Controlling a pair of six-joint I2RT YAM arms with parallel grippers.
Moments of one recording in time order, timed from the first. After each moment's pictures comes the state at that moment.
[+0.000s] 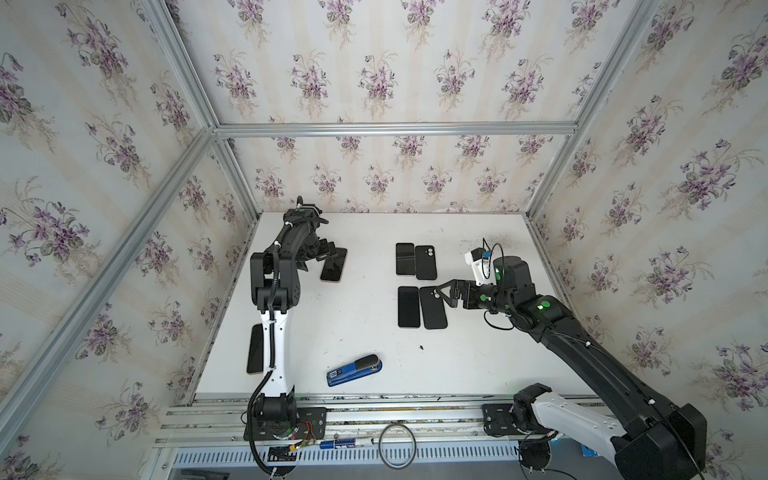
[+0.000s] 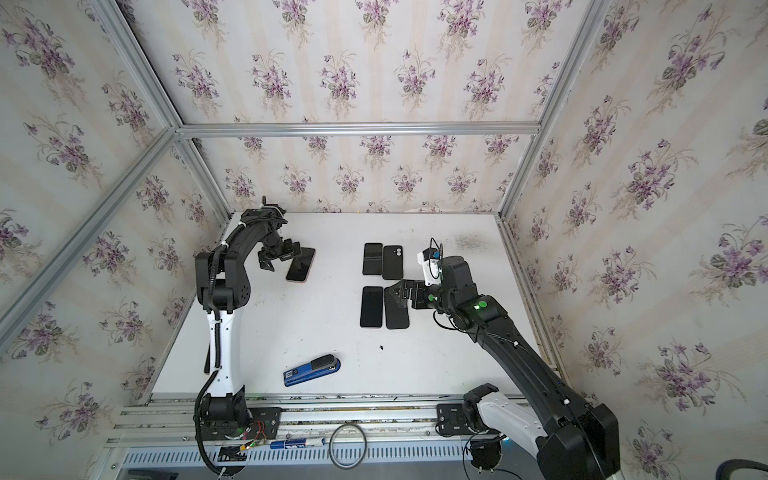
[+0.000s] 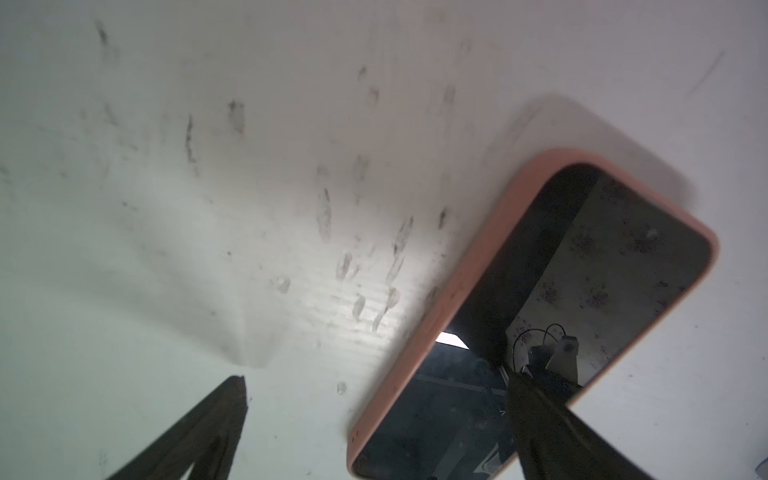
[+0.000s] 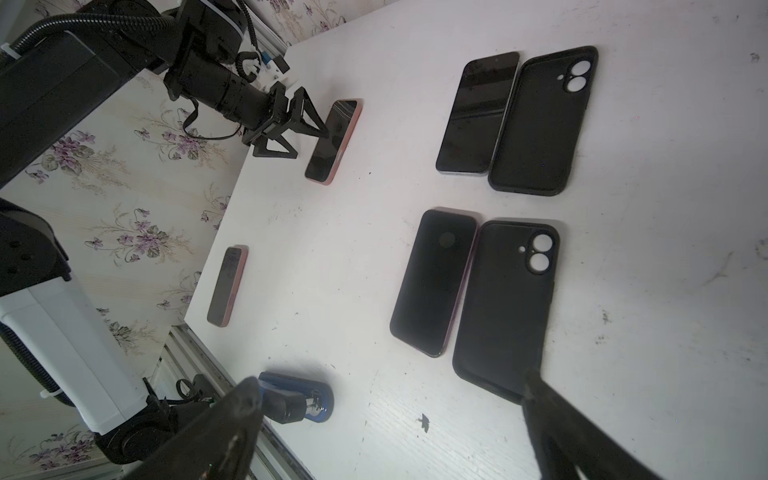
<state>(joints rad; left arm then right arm) -0.02 2.42 2.13 -1.20 0.05 -0.34 0.38 1.03 0.84 -0.48 -0.38 0.45</state>
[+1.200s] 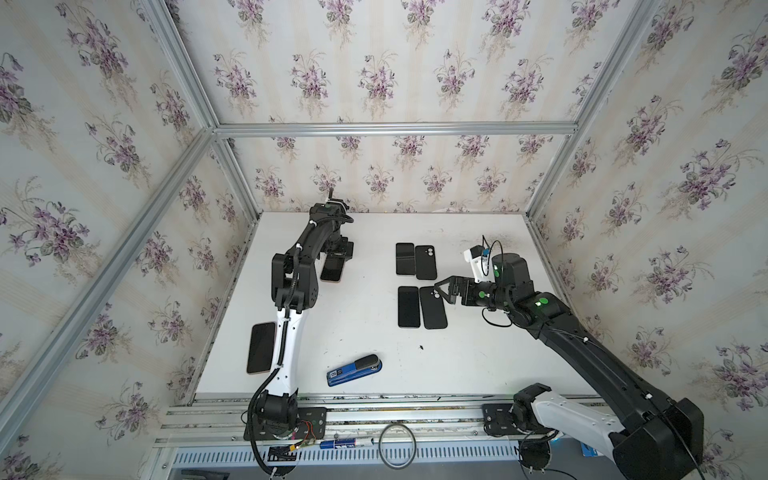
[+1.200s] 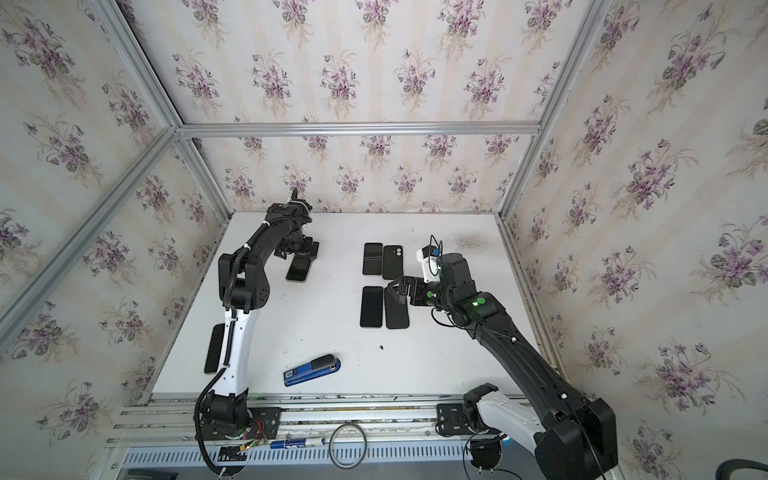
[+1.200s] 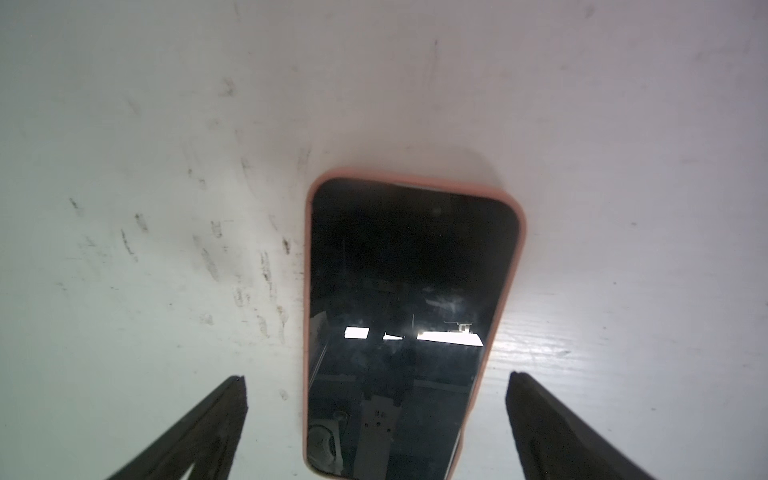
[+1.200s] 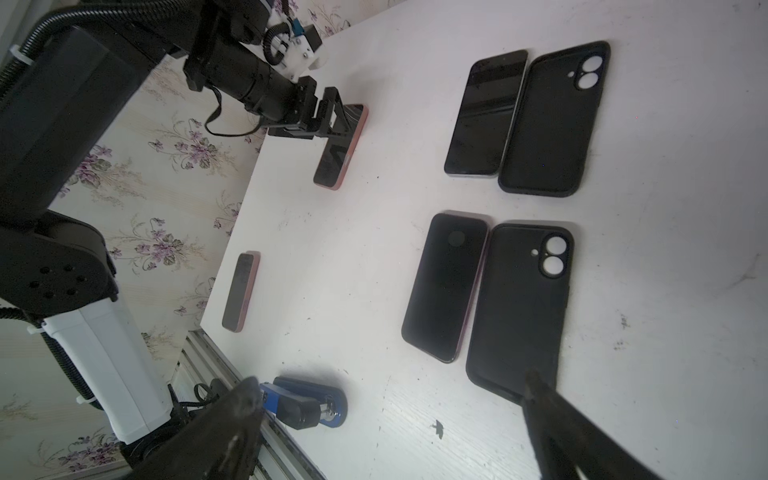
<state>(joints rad) -0.17 2.54 2.39 -1.31 -0.14 -0.14 0.38 1.06 0.86 -0.46 -0.40 0.49</state>
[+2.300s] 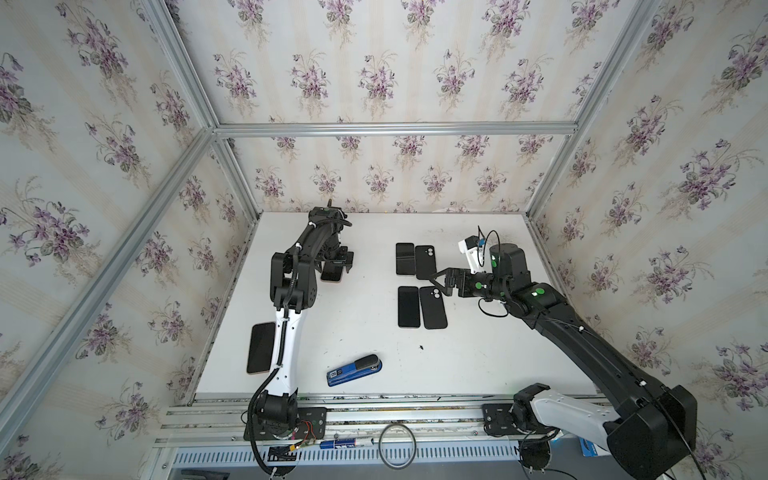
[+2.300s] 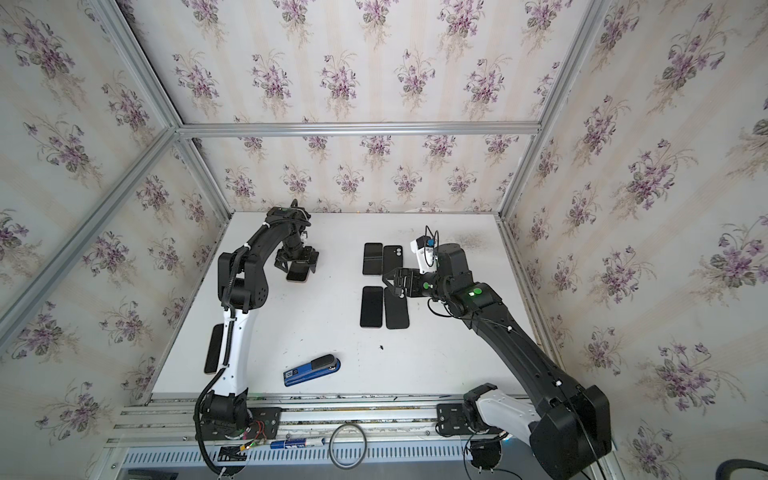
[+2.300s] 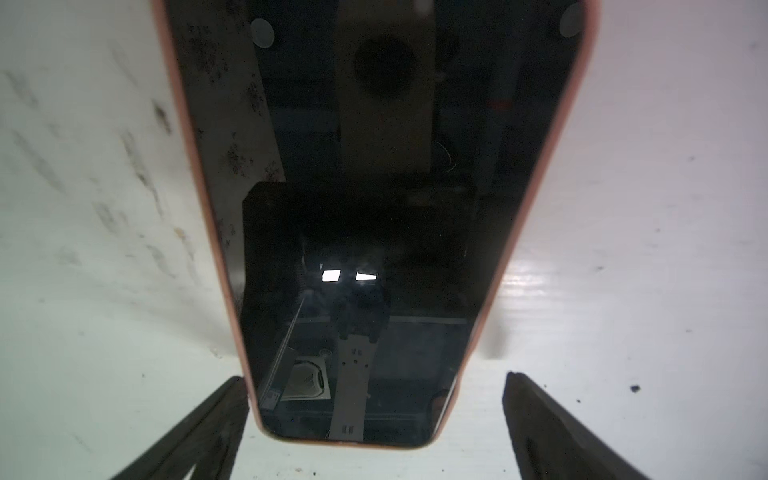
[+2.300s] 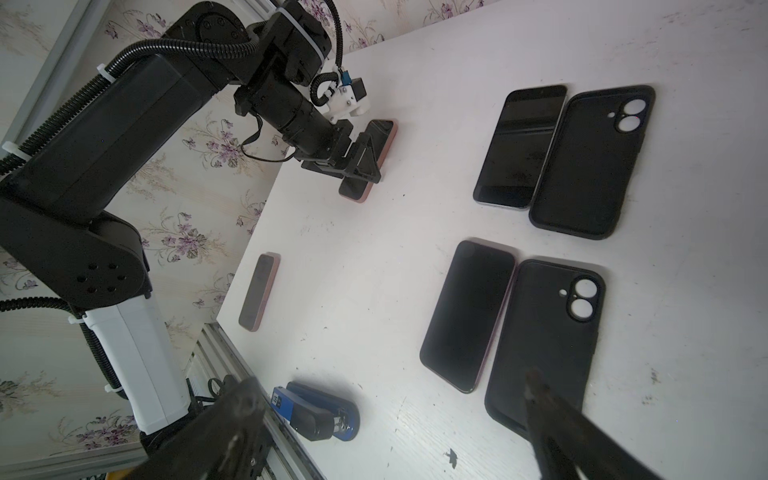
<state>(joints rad) -0.16 2.53 2.30 -1.40 -0.02 -0.14 0.37 1.12 0.94 -0.44 -0.46 0.44</state>
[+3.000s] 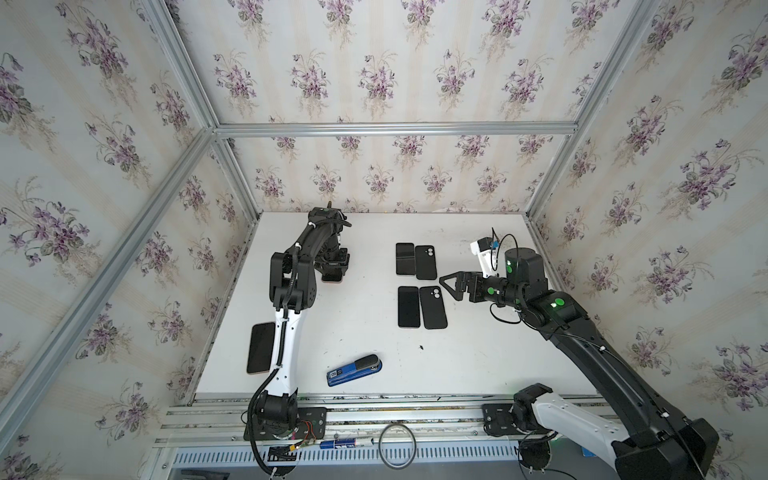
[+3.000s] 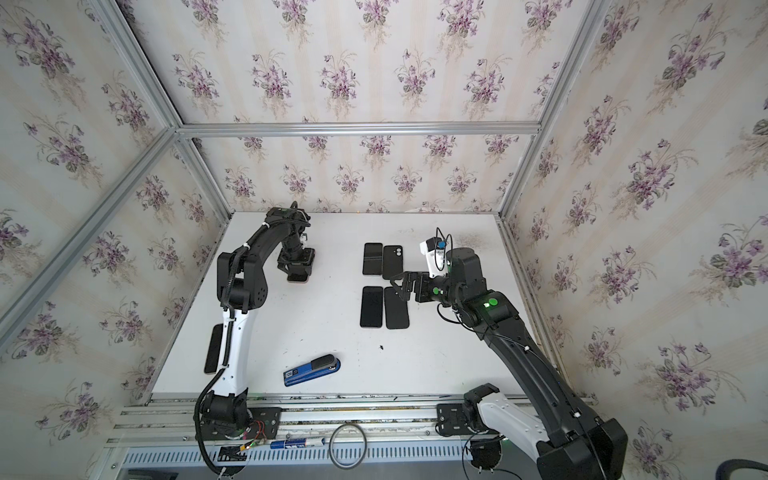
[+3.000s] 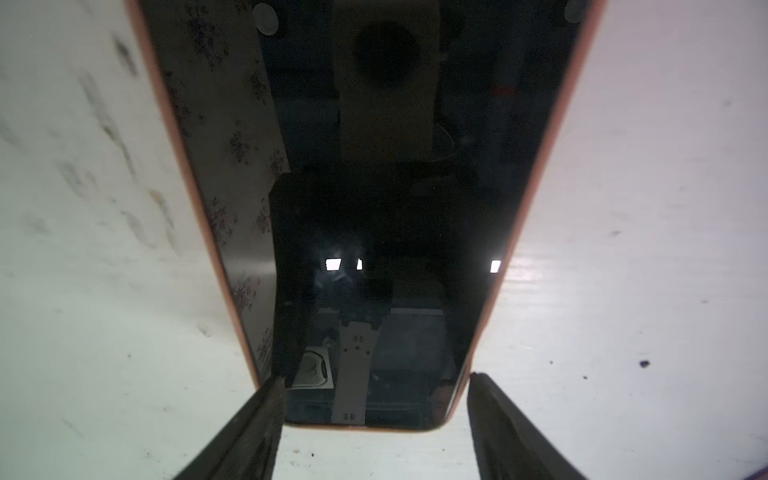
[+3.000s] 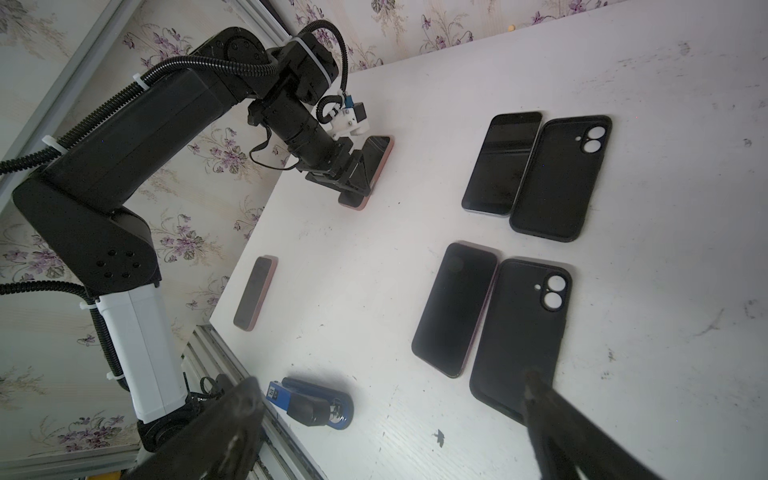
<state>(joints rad) -0.16 2.51 2.28 -1.44 -0.01 -0.13 0.35 1.00 0.94 -0.53 -0.43 0.41</state>
